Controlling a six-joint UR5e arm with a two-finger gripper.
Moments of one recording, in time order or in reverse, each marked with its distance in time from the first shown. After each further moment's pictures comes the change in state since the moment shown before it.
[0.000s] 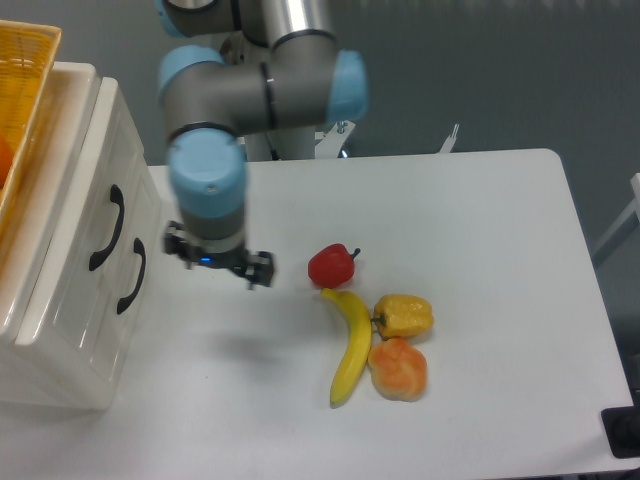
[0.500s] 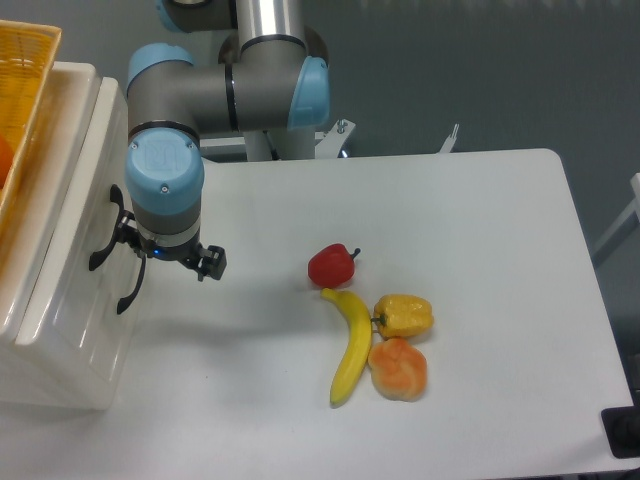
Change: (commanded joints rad) arm -0.233 -0.014 -0.071 0.003 -0.085 -0.317
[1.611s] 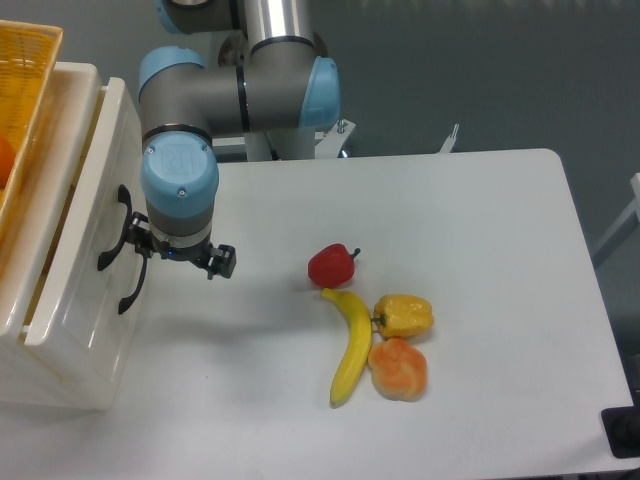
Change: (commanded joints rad) arm 0.008 0.003 -0.020 0.000 -0.040 -0.009
